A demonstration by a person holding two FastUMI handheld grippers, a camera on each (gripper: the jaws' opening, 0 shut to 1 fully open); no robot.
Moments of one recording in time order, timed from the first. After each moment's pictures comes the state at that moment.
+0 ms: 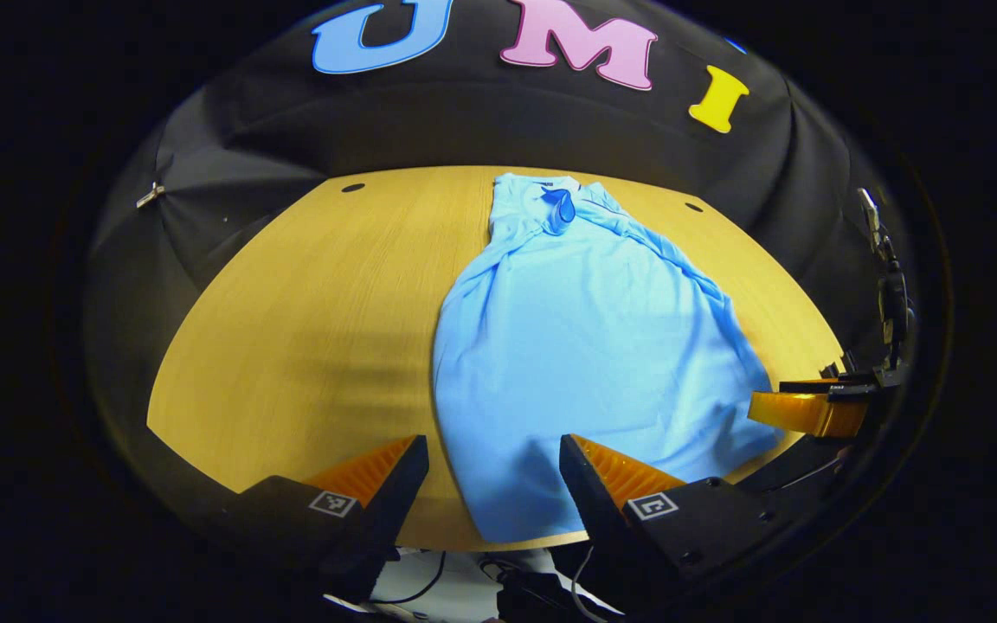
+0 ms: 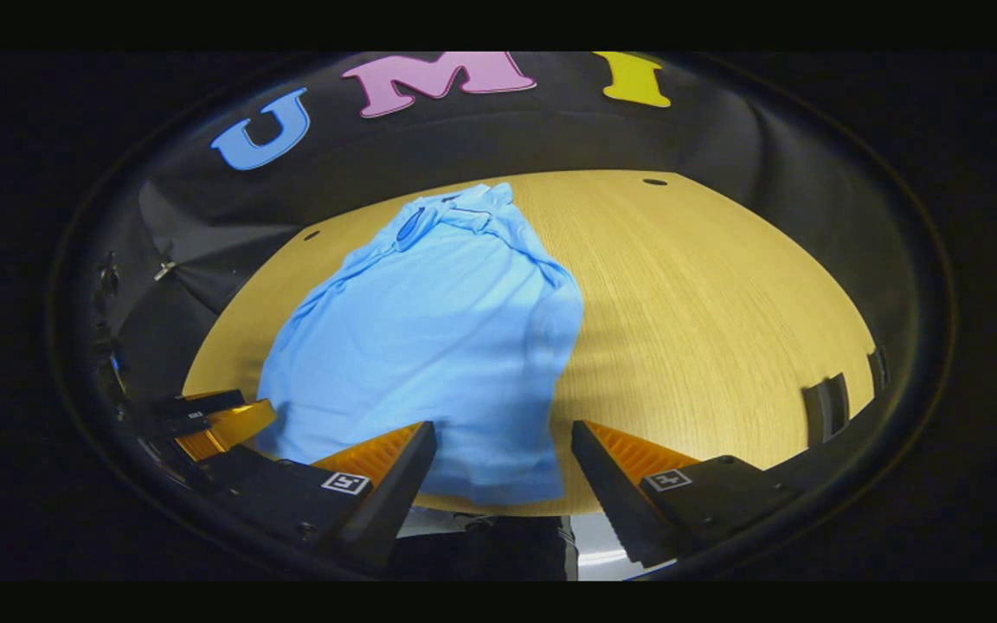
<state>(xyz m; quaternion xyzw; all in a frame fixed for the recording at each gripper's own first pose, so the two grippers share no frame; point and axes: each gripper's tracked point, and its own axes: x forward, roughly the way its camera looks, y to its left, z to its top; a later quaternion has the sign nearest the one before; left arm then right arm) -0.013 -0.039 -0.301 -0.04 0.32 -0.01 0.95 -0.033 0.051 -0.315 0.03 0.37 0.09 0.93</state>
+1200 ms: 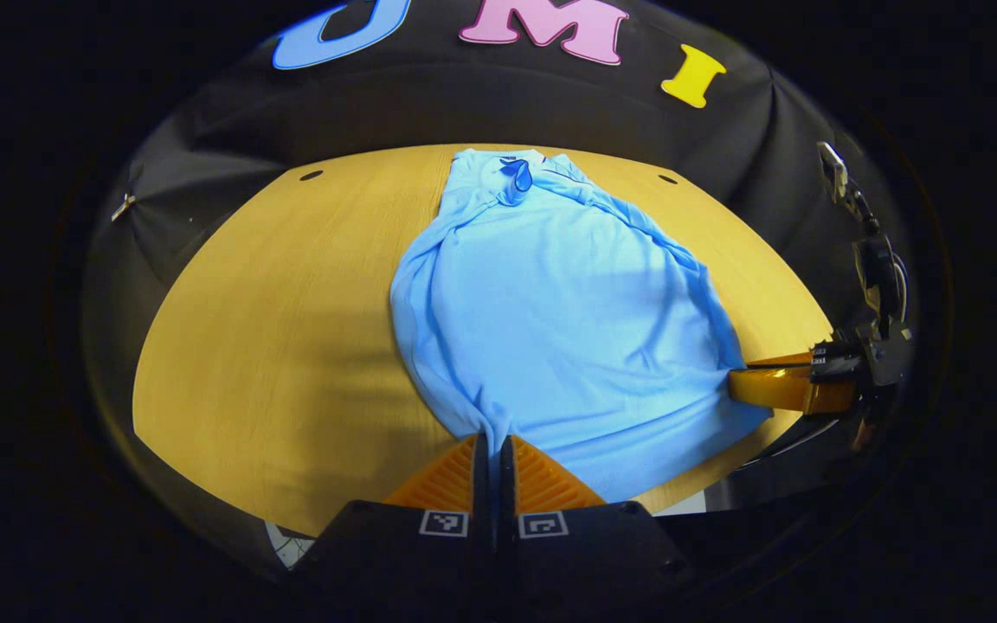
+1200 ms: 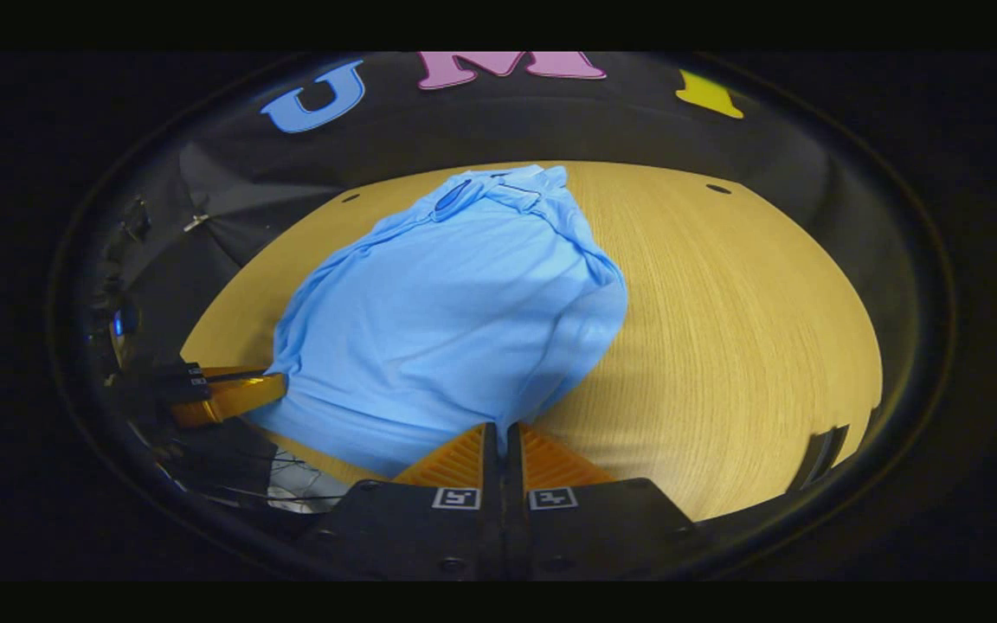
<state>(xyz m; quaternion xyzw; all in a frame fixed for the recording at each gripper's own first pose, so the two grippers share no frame) -0.010 -0.076 -0.315 -0.05 0.36 -0.05 0.93 -0.018 0.056 -0.322 -0.01 0.39 0.18 0.91</state>
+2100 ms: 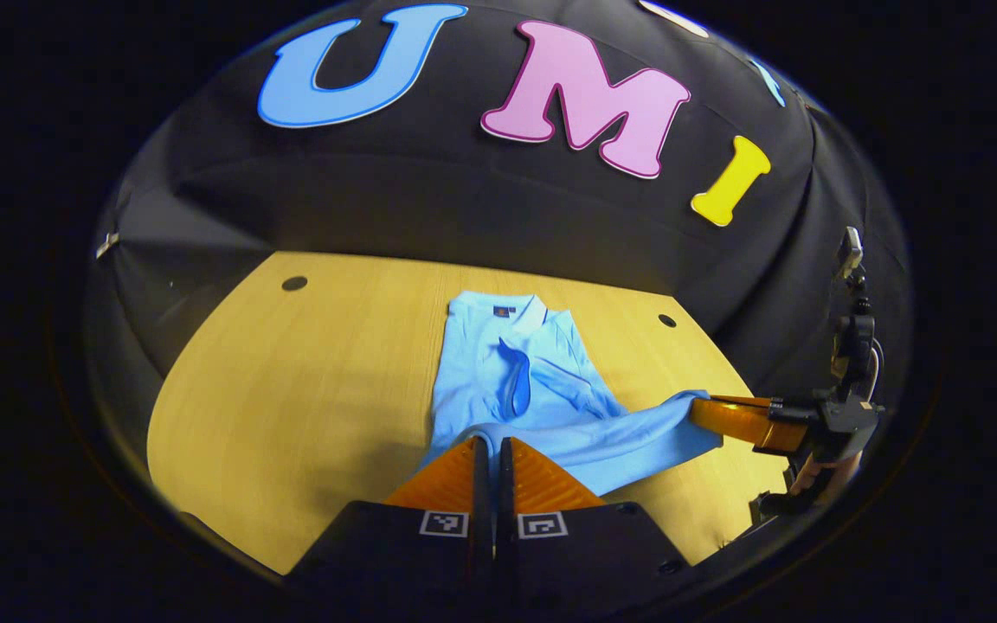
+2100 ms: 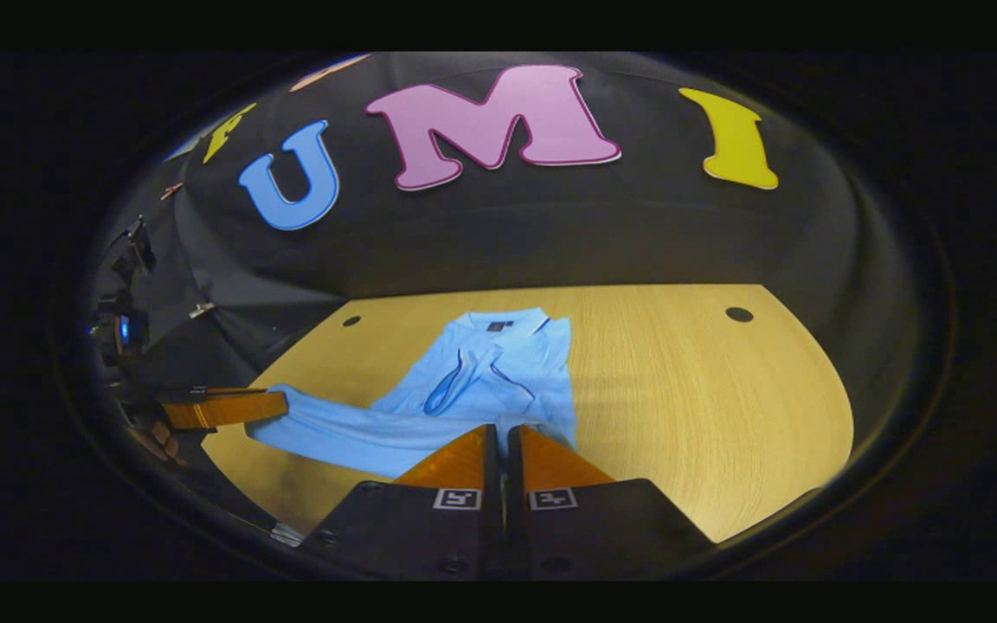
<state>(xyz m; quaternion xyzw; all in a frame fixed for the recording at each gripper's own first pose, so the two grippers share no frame) 0.180 -0.053 -0.112 -0.09 0.22 -0.06 0.97 0.191 0.088 -0.133 0.02 0.21 0.21 0.96</state>
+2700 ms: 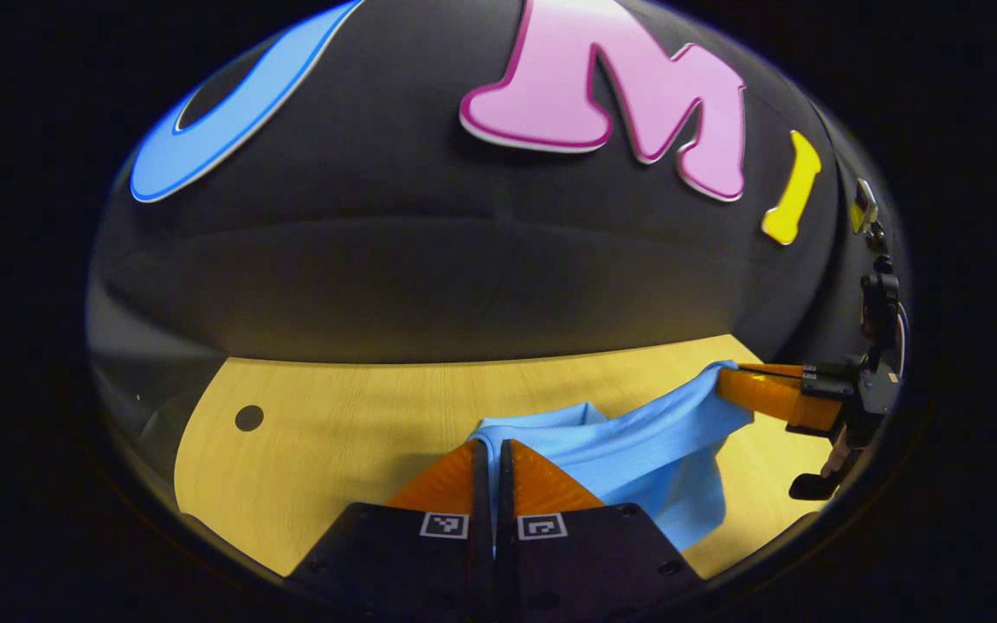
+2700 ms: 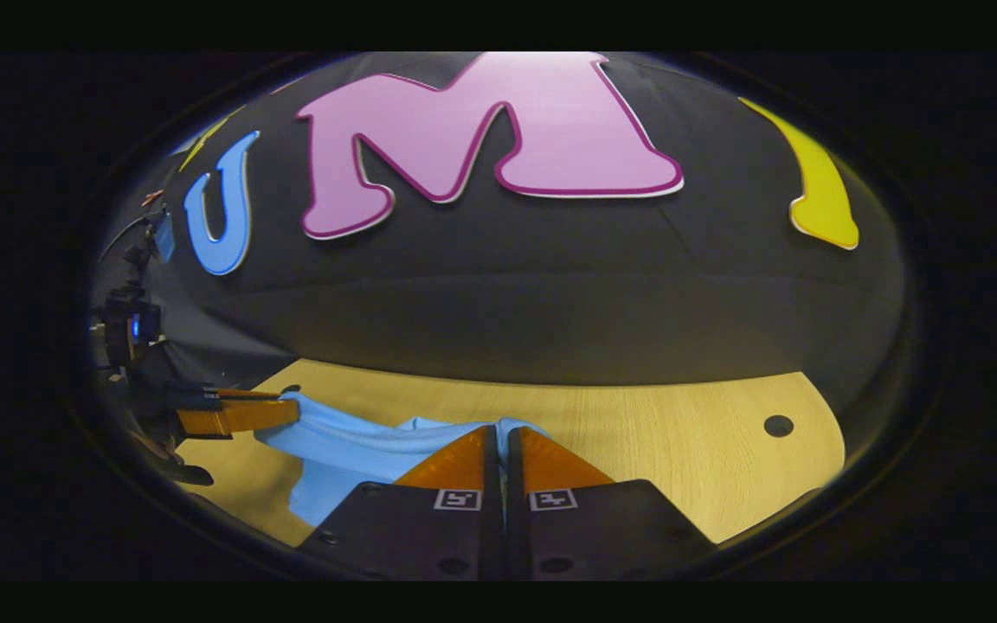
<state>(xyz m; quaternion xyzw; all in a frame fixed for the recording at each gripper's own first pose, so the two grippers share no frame) 0.442 -0.022 -0.087 -0.04 0.19 -0.05 0.98 0.430 0.119 -0.093 0.01 0.12 0.18 0.98</state>
